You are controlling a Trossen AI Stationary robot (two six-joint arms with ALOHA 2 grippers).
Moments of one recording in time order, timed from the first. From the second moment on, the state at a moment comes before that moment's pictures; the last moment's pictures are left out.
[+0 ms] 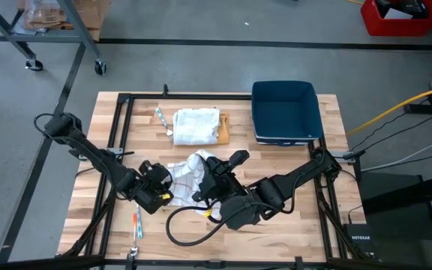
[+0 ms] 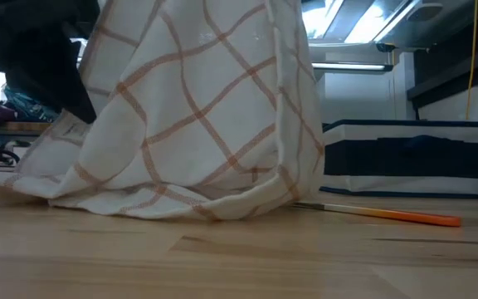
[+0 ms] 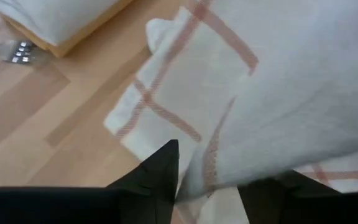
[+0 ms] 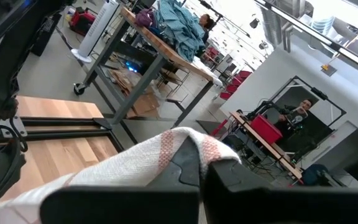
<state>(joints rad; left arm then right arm) -0.63 1.37 0.80 -0.70 -0.71 -1.25 0.52 2.11 2.35 -0.47 1.43 -0.37</state>
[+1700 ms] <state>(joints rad) -0.66 1.04 1.23 -0.93 -0.96 -0.85 0.47 1.98 2.36 -0.18 1.56 -0.79</state>
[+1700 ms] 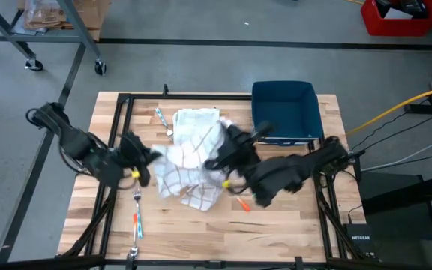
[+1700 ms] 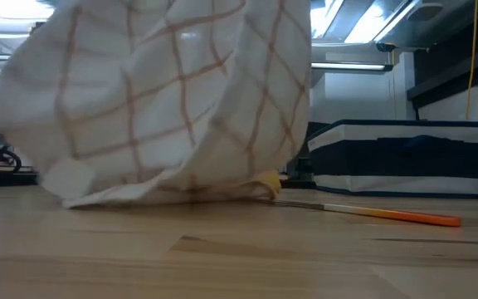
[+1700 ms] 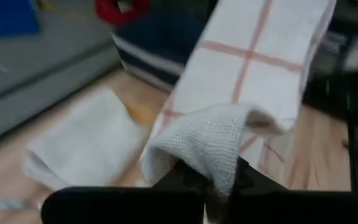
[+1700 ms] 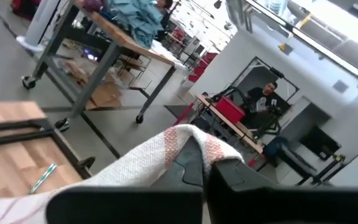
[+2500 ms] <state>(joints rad) -0.37 0.97 1.53 0.22 -1.15 0.33 0.32 1.64 2.36 -0.03 1.14 -0.87</state>
